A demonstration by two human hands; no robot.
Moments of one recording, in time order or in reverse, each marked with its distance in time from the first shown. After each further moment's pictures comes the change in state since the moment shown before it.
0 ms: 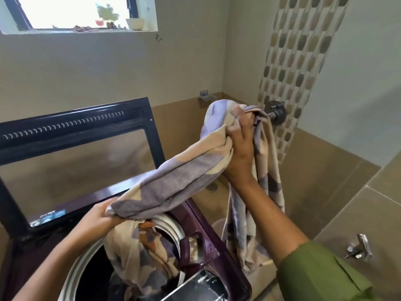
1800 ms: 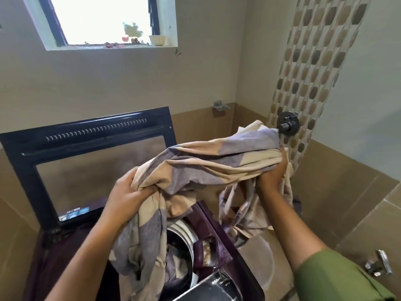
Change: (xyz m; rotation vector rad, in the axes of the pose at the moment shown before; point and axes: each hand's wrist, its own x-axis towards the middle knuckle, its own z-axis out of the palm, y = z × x) left_hand -0.006 0.064 0.003 -0.174 0.318 0.269; right_hand -0.009 -0.001 -0.028 0.450 0.224 0.867
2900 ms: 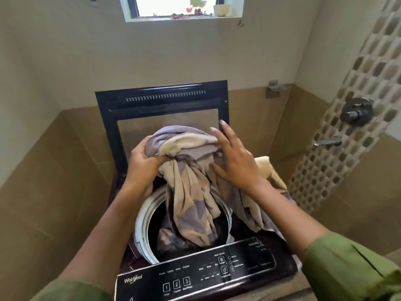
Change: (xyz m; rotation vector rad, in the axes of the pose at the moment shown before) left_hand -0.058 0.002 -0.068 -0.319 0.336 -0.105; right_hand -0.128 0.007 0.080 -0.686 -1.010 -0.854
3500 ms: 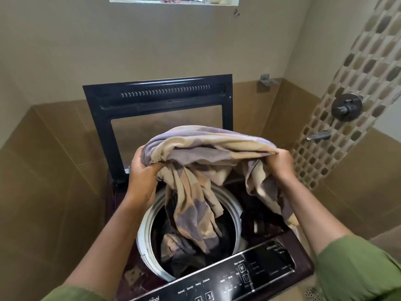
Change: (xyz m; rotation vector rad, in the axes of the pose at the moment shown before) left_hand 0.044 -0.054 -0.047 -0.275 -0.042 -0.156; right_hand 0.004 0.070 0.025 0.185 0.057 1.076
